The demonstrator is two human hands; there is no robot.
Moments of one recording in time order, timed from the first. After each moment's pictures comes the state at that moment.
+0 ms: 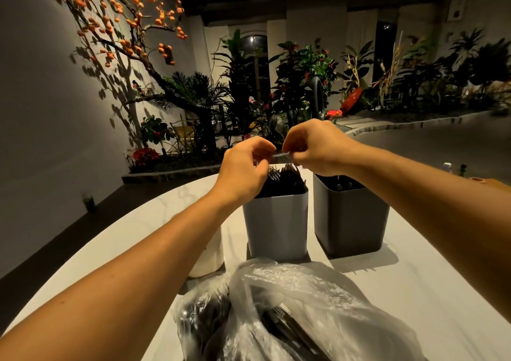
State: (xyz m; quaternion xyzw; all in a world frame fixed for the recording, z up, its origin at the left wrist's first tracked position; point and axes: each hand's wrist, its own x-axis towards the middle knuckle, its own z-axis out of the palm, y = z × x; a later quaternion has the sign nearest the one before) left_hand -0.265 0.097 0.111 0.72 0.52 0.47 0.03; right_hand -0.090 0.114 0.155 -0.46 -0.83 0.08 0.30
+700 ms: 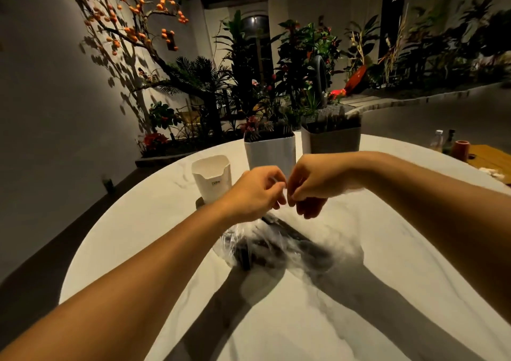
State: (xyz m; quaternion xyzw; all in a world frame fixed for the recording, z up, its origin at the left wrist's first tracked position) left_hand -0.232 -0.075 0.054 0.74 0.56 0.28 0.23; right_hand -0.066 -0.049 0.097 -0.47 -0.82 0.32 0.03
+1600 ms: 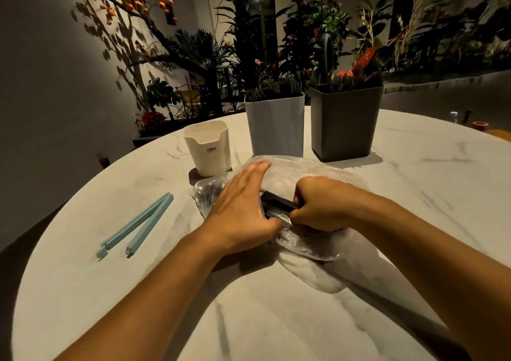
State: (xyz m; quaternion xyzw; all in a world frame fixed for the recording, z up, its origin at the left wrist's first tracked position) left_hand -0.257 -0.095 -0.040 0.74 0.62 0.24 0.11; right_hand -0.090 -0.060 -0.010 -0.57 -0.81 0.15 0.03
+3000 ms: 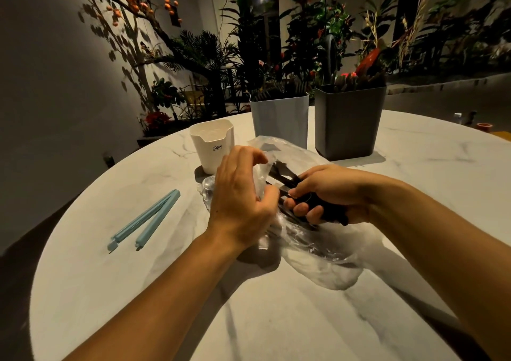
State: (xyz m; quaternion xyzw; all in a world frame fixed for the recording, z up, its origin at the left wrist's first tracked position) left_hand -0.246 -0.105 -0.040 0.67 0.55 0.50 -0.05; right_hand -0.082 -0.072 0.015 -0.48 -0.52 0.69 0.16
